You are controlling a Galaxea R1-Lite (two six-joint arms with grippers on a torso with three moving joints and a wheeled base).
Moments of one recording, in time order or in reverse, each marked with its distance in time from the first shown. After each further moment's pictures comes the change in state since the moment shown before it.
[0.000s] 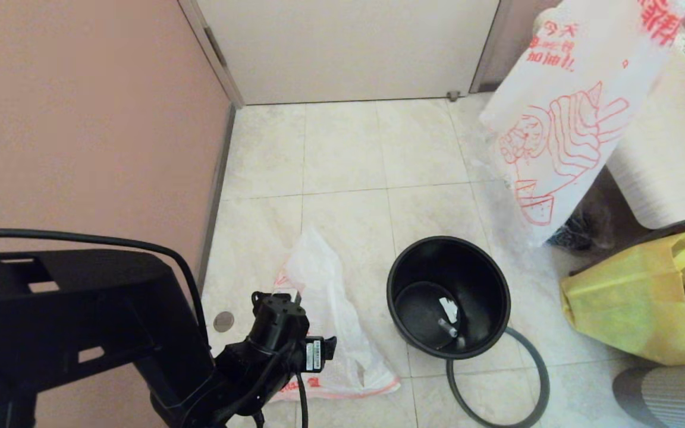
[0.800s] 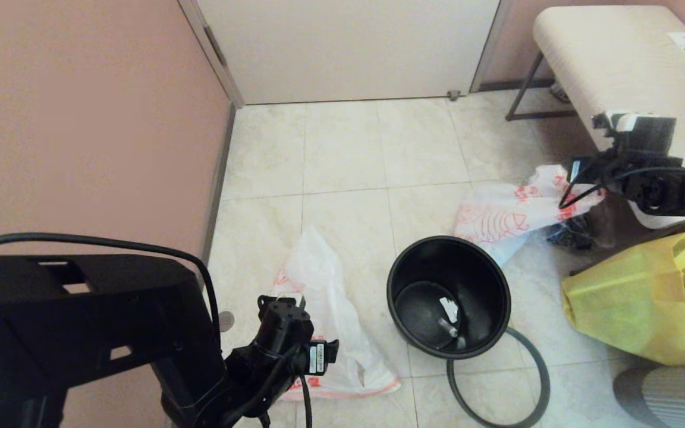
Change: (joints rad) left arm 0.000 0.057 -0.007 -0.049 0.000 0.018; right arm -0.343 0.695 0.094 -0.119 -0.110 0.058
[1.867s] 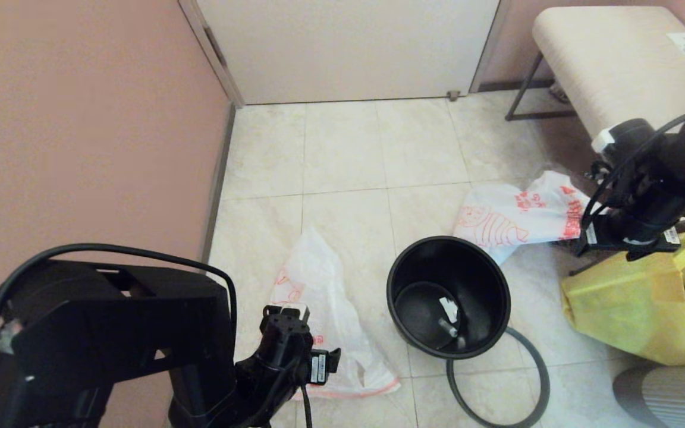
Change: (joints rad) left arm 0.009 0.101 0.038 -0.164 -0.029 0.056; right arm 0.182 -0.331 0.110 1.146 -0.145 0.334
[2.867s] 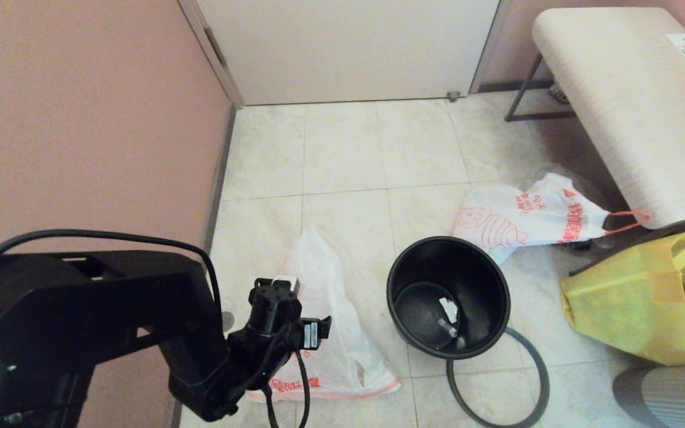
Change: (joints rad) left arm 0.091 -0.030 -0.143 0.068 0.004 0.073; right arm 0.204 -0.991 0.911 -0.196 -0.171 0.155
